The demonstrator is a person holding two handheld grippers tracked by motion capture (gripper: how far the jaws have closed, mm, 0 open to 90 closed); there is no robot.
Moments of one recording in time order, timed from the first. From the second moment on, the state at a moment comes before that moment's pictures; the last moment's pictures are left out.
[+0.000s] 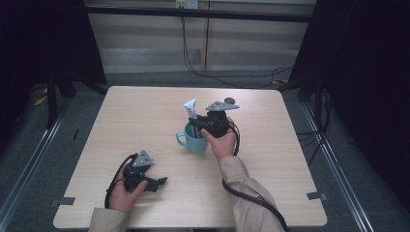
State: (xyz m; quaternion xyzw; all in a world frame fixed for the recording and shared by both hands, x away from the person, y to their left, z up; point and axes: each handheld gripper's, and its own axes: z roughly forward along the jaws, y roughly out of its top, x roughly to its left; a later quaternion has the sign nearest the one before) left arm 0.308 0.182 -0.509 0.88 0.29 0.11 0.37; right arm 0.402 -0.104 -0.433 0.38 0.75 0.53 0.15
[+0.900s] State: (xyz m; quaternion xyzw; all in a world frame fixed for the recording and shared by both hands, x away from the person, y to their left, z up) left arm 0.307 0.183 -0.509 0.88 0.29 0.11 0.37; right arm 0.398 -0.105 -0.434 0.38 0.75 0.51 0.14
